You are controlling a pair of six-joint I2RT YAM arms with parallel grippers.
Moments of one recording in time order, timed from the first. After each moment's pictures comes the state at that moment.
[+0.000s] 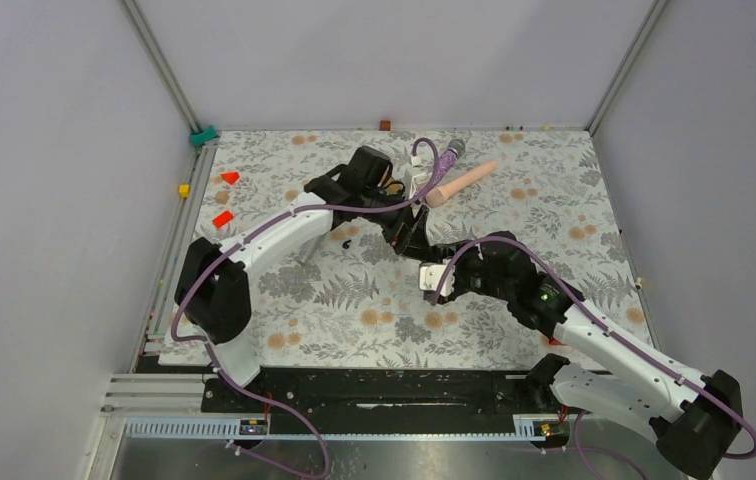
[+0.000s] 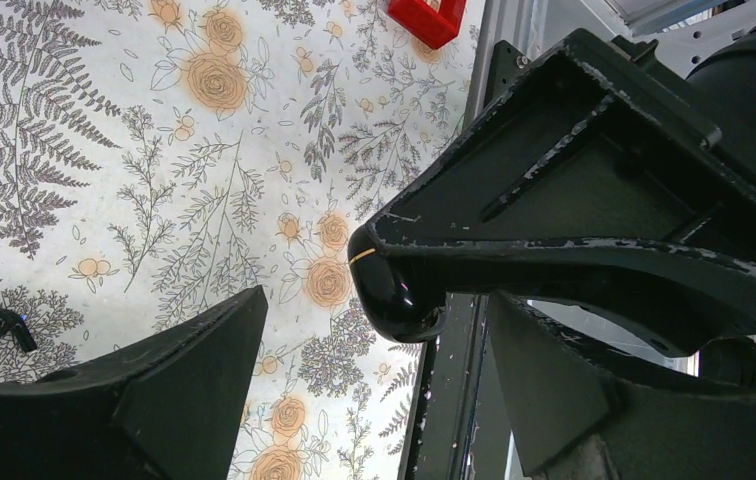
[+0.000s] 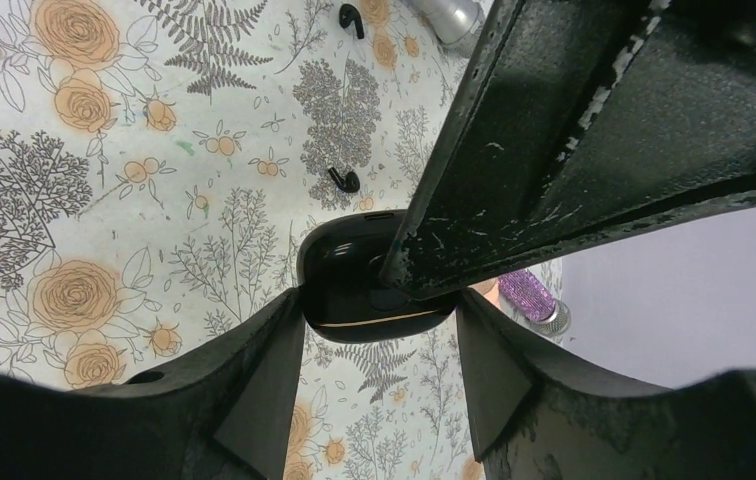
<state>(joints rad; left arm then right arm) -0.68 1.74 1.48 -0.51 0.87 -0.04 0.74 0.90 0.69 -0.29 -0.24 -1.02</state>
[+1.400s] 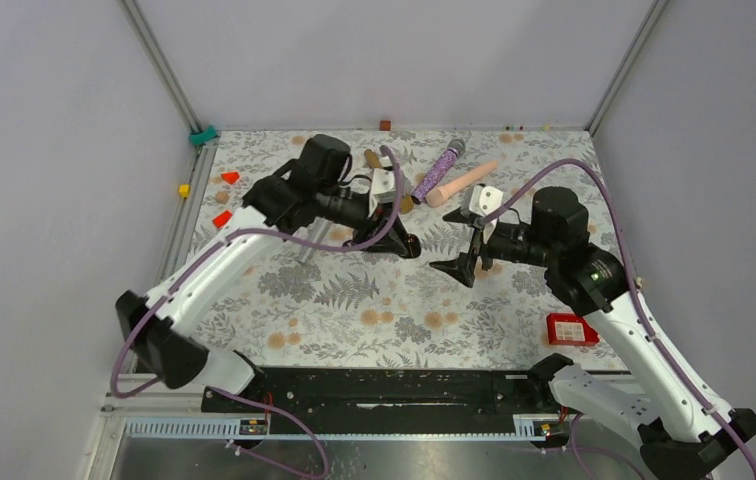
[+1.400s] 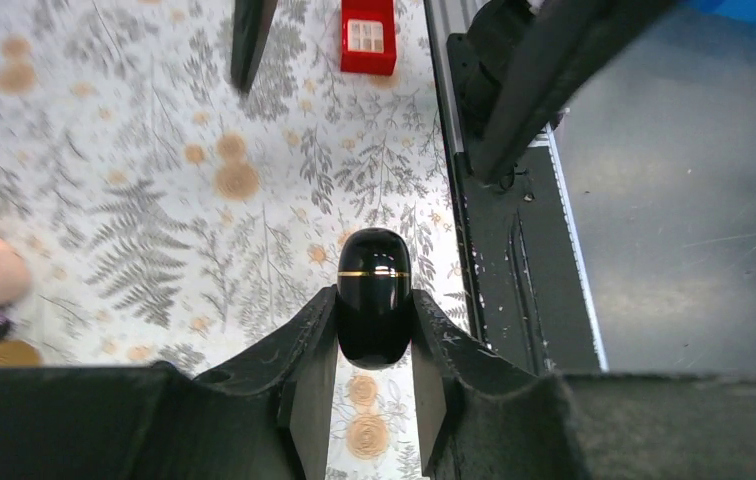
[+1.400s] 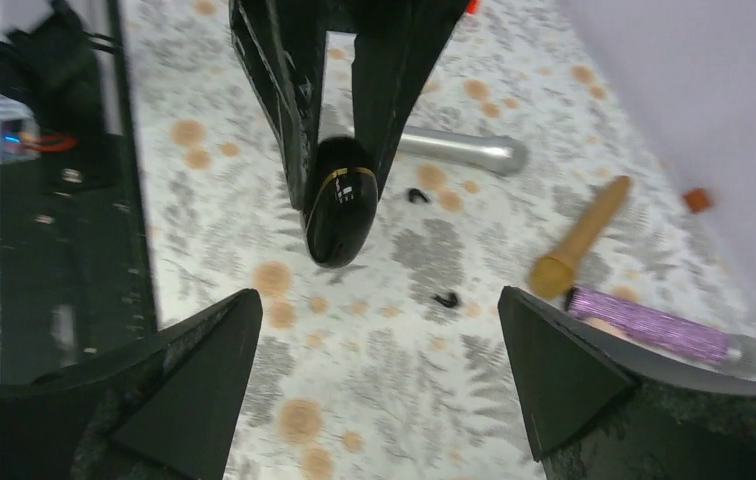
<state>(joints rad) -0.67 1.49 1.53 -0.74 0.95 0.41 0.56 0.89 1.07 -0.50 -0.58 -0.44</state>
